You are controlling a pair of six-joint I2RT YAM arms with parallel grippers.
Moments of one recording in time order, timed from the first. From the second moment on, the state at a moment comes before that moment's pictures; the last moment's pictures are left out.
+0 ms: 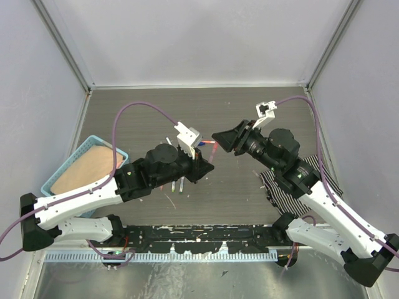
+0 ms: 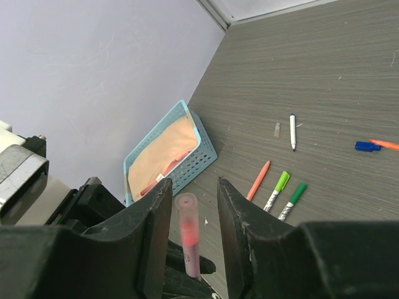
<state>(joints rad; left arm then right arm) -1.16 1.12 1.02 -0.19 -0.15 -0.41 0.69 0.85 0.94 -0.14 -0.07 0.72</state>
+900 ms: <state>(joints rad) -1.16 1.12 1.06 -0.25 -0.18 -0.37 0.69 0.86 0.93 -0.10 -0.10 0.72</state>
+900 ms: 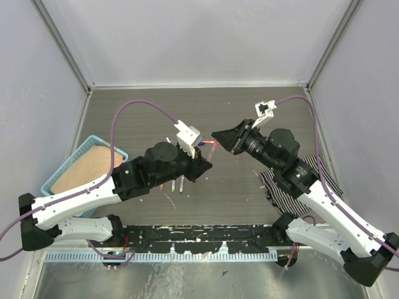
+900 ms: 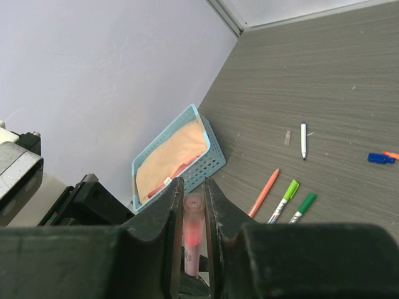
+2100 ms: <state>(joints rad) -1.17 1.12 1.17 -0.47 -0.14 -0.26 0.94 0.76 0.81 -0.07 0.24 0.76</state>
